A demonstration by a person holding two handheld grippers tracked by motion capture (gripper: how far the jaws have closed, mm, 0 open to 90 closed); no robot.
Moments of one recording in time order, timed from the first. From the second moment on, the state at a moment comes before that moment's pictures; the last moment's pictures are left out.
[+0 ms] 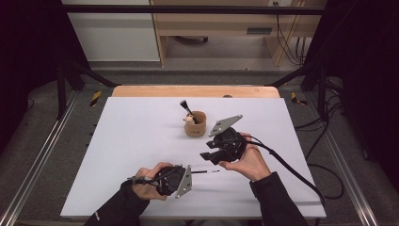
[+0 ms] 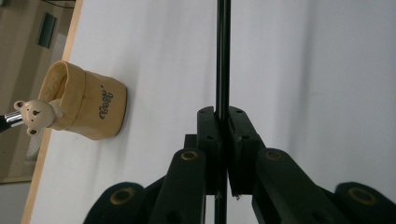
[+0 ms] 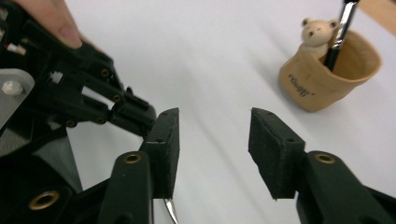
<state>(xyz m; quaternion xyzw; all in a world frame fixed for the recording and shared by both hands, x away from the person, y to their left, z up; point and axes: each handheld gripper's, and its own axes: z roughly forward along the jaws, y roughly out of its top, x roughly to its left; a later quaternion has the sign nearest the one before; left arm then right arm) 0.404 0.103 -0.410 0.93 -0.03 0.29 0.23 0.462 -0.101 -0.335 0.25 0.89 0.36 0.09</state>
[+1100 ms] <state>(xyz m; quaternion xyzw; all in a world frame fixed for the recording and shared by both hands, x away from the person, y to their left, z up) 0.410 0.117 -0.424 0.92 0.09 0.25 0.29 0.450 -0.145 -0.343 0.31 0.82 0.46 0.17</state>
